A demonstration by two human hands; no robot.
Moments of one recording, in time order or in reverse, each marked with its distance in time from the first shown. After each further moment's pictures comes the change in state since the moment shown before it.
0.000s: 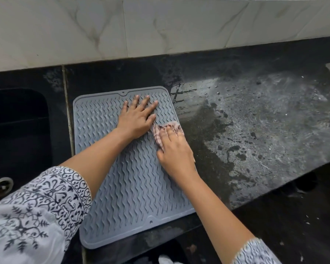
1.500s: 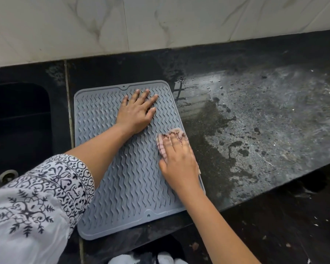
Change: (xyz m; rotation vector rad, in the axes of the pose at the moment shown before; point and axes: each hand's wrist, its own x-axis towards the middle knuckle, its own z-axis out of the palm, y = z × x) left_hand 0.001 -0.002 0.010 0.022 0.071 -0.024; right_hand -0.051 -0.002 -0.001 0.072 0.066 0.040
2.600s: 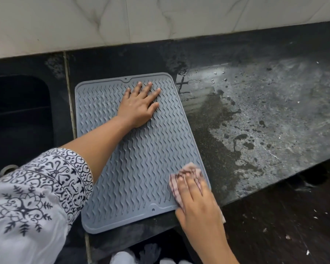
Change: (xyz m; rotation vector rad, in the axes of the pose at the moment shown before) left_hand -0.004 -0.007 -0.004 0.014 -0.034 0.073; right_hand -0.114 0.019 0.008 -0.108 -0.338 -0.018
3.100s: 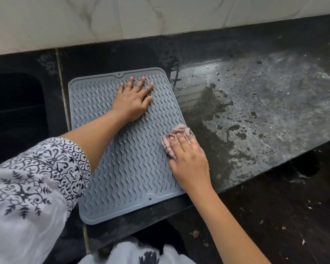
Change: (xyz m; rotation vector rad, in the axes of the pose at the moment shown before) left_hand -0.001 0.003 0.001 0.001 0.007 -0.025; right_hand 0.065 -0.003 -0.036 0.113 0.325 0.067
